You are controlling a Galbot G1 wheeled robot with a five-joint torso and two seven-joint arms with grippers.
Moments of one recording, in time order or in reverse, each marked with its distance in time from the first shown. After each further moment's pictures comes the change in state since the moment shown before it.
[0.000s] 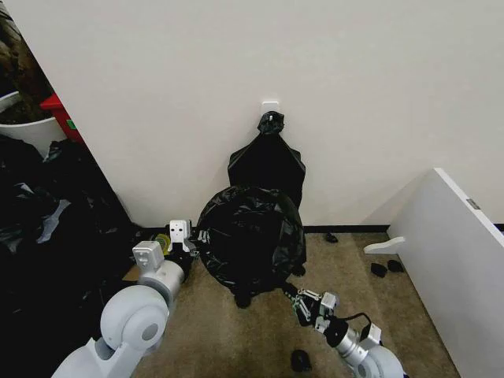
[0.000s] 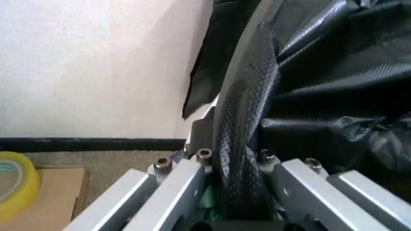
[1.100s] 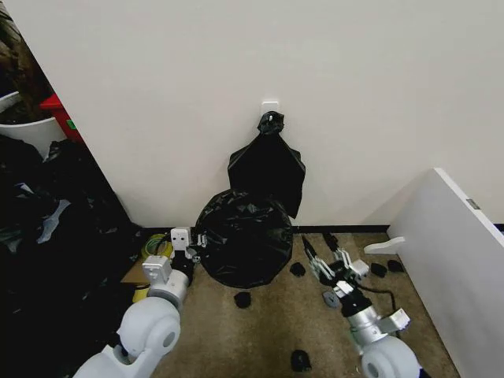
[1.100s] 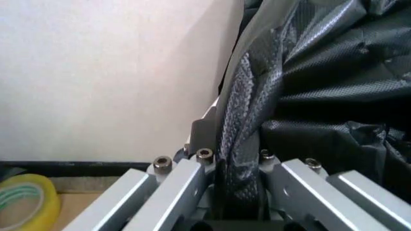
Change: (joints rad) left arm 0.024 -0.056 0.083 0.171 0.257 -0.279 0.055; right arm -0.094 -0.093 -0.051 0.523 0.047 -0.086 0.564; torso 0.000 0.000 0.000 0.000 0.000
